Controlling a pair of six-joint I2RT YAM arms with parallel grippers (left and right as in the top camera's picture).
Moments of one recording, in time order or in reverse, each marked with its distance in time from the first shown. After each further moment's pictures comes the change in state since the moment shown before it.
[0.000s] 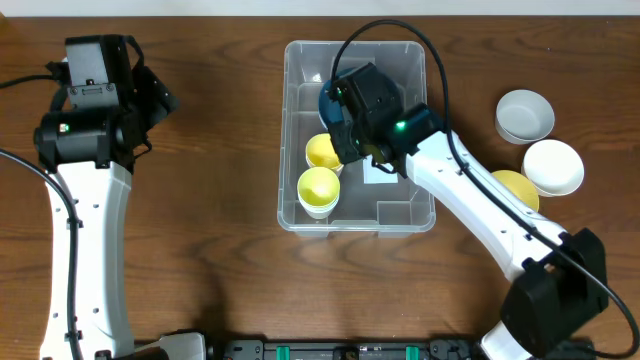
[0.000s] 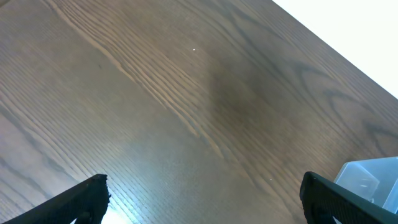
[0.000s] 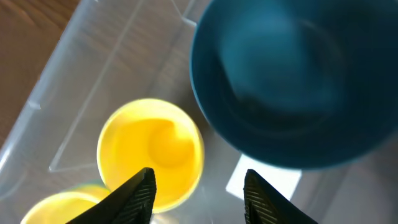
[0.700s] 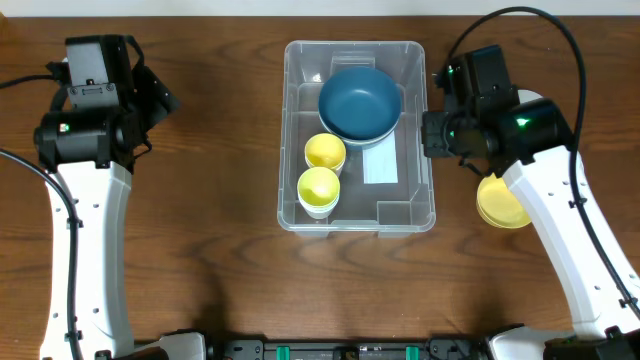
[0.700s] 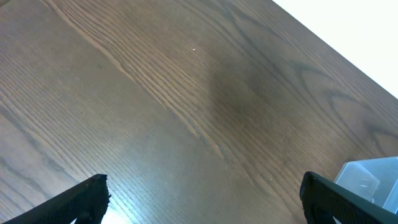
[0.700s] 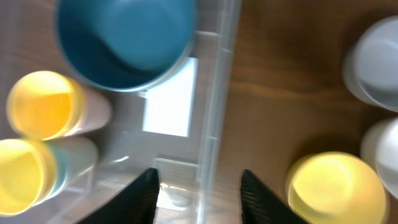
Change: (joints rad) left arm 0.000 0.000 0.000 0.000 0.000 0.000; right arm -0.273 -0.249 0.002 -0.283 -0.014 0.024
